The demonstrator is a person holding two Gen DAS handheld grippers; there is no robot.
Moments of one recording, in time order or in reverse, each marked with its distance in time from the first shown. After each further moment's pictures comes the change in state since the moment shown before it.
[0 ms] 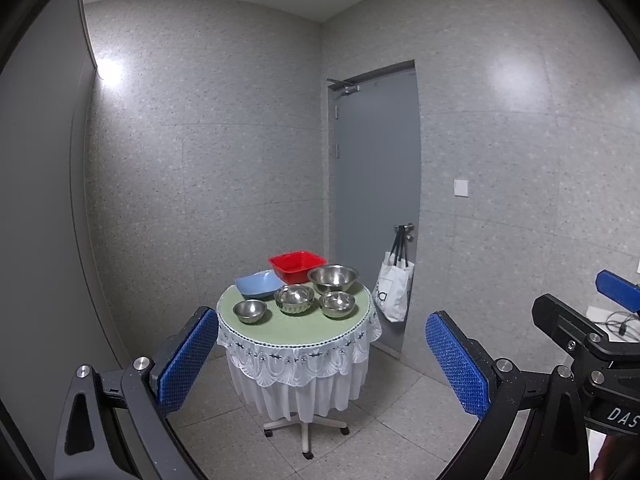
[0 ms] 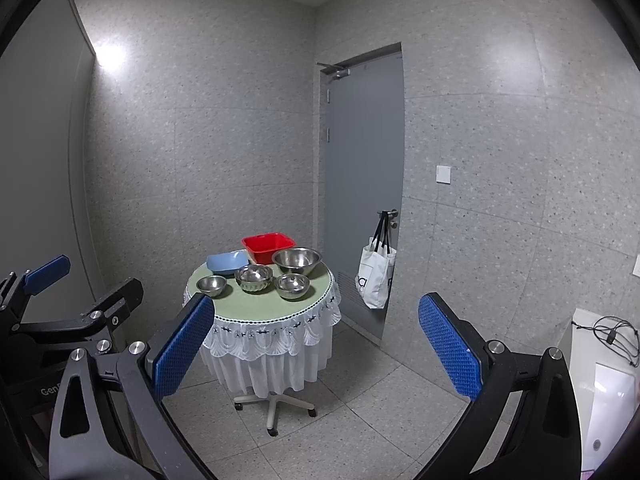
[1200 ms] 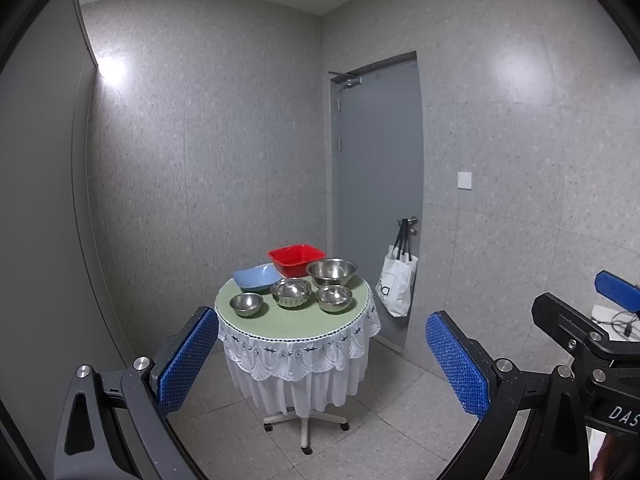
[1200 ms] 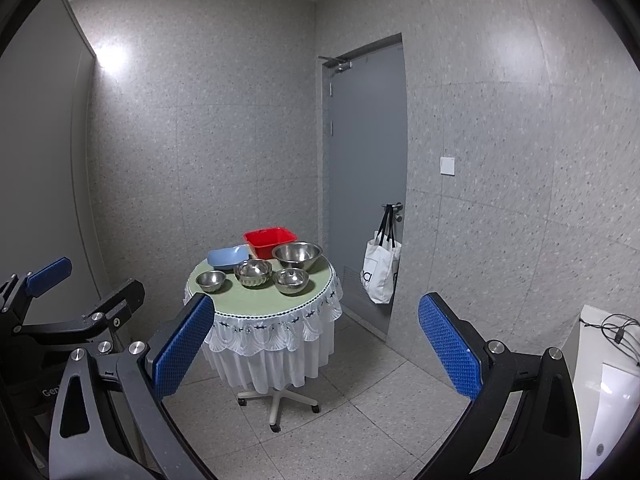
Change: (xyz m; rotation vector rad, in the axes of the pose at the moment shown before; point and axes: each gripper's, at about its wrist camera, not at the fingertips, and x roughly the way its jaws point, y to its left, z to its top) left arm 0.007 -0.019 -0.003 0.002 0.022 0.019; right arm 0.012 -0.025 -0.005 0.011 0.025 0.010
